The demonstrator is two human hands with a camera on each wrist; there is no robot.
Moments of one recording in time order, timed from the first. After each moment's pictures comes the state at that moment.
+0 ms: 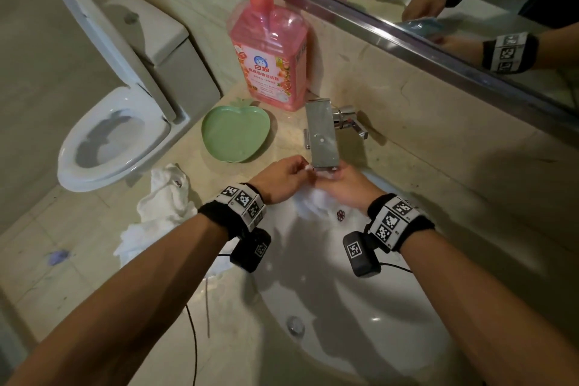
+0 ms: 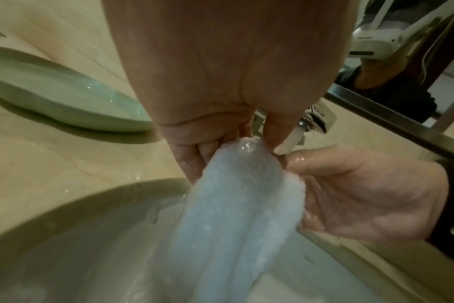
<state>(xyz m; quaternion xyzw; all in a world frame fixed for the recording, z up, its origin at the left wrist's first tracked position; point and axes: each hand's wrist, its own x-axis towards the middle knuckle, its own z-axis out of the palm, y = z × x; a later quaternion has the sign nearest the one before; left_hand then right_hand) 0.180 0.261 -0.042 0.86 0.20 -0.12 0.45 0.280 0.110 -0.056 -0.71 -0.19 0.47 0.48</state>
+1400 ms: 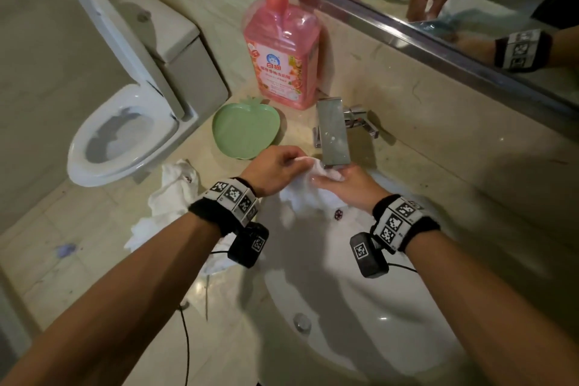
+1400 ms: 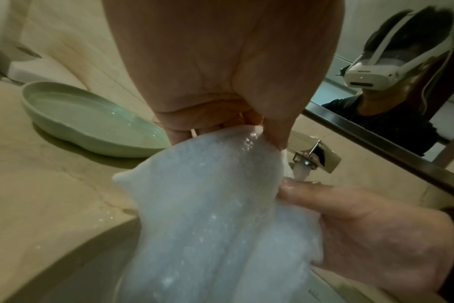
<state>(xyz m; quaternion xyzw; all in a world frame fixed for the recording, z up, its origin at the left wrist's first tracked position) 0.160 0.280 -0.021 0.88 0.17 -0.02 0.45 0.273 0.111 -0.061 -0.76 -0.24 0.42 0.43</state>
